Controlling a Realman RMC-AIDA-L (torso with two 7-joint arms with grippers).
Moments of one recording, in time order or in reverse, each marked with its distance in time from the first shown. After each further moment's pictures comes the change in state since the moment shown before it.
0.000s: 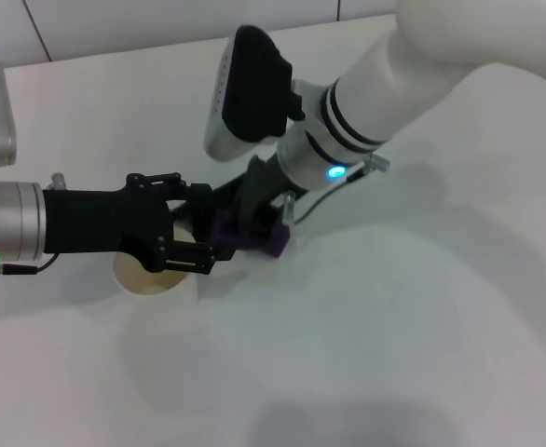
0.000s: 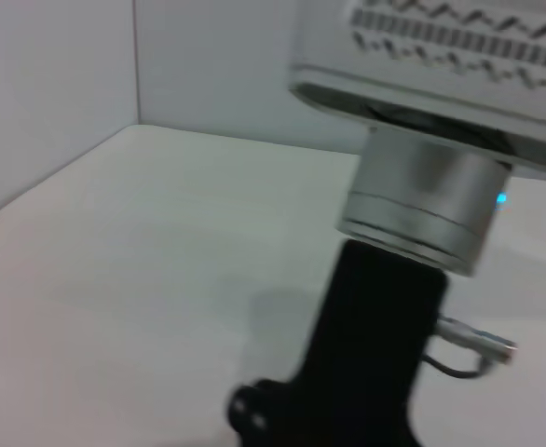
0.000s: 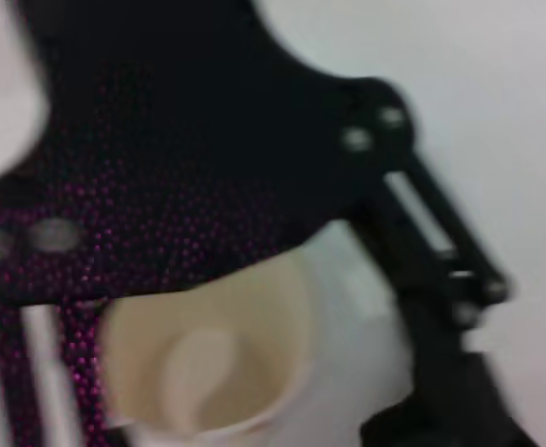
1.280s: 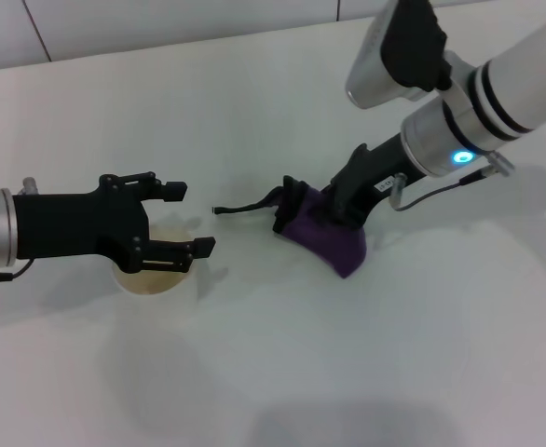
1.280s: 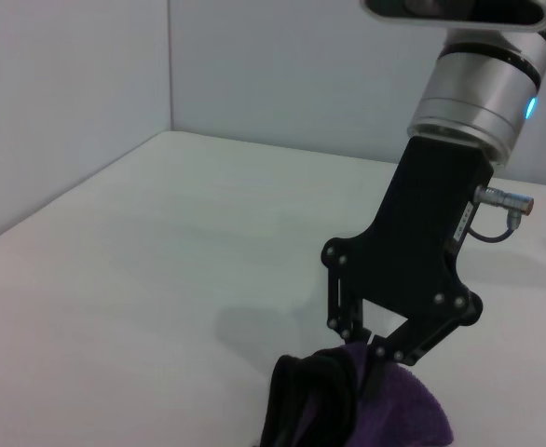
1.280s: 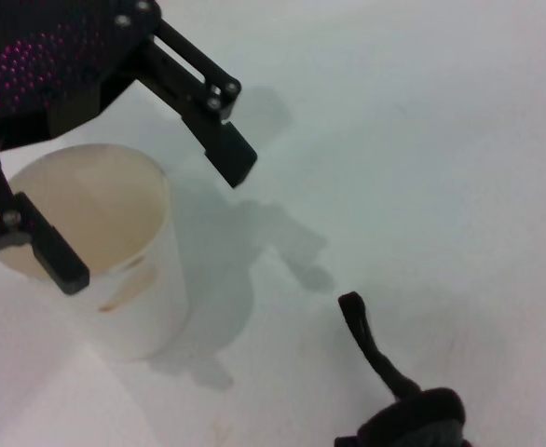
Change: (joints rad) left arm 0.058 0.011 -0.006 0.051 -0.026 0.013 -0.008; right arm -0.344 -0.022 0.430 -0.346 -0.252 -0.314 0.043
